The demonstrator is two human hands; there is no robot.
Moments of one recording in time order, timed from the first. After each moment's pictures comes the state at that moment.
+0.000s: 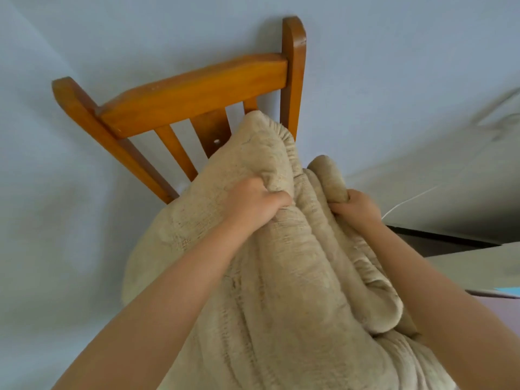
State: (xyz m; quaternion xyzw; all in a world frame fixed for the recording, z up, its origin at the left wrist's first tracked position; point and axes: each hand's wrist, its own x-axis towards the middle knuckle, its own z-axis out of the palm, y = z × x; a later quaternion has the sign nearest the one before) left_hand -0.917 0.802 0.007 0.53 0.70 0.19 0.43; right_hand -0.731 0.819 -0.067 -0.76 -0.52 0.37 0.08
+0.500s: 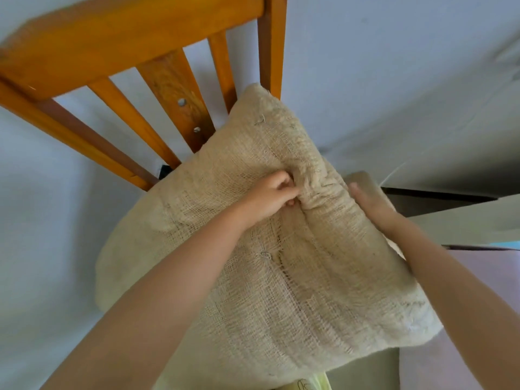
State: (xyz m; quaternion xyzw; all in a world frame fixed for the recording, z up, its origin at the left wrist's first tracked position) left_hand -0.897 0.808 -0.070 0.54 0.58 0.06 0.60; right_hand -0.690 0.783 -0.108 -0.78 -0.40 0.48 0.06
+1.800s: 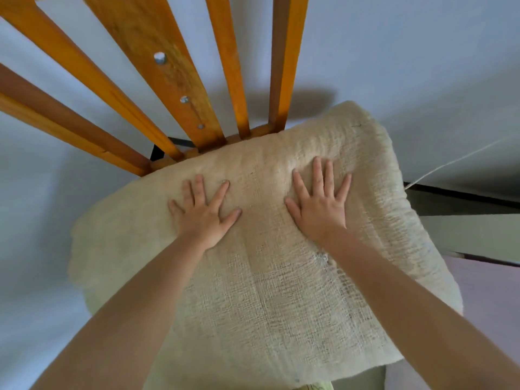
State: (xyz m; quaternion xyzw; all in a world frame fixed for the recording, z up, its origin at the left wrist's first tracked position) left_hand -0.977 0.781 -0.207 0.60 0.71 -0.24 0.28; right_hand -0.768 0.795 -0.200 -0.62 -0.74 0.19 -0.16
